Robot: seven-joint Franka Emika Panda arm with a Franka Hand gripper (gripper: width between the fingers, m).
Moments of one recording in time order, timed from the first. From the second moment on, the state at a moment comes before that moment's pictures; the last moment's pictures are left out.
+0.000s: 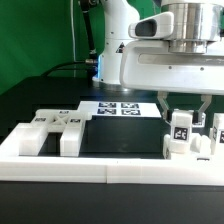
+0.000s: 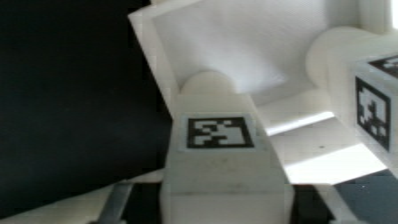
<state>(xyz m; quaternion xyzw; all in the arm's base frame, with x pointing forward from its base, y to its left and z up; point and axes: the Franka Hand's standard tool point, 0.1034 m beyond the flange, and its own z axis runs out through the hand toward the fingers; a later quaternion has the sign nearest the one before) 0.616 0.061 0.079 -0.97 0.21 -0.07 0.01</state>
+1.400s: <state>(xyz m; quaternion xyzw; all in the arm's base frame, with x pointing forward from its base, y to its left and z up) 0.616 0.056 0.077 -0.85 0.52 -0.06 0.04</state>
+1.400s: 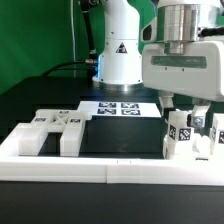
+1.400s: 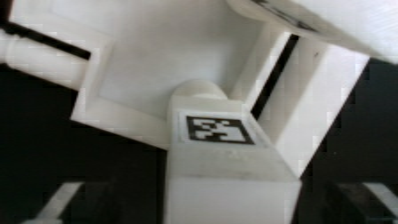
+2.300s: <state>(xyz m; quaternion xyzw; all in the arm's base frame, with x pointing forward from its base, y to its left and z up) 0.616 0.044 0.076 -0.99 0.09 -0.07 0.00</state>
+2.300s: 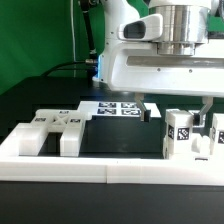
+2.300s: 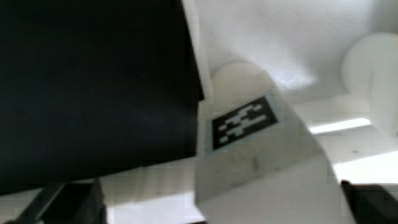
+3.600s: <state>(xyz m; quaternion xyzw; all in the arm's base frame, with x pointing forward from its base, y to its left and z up) 0.616 0.039 0.075 -0.99 0.09 -0.07 -0.01</state>
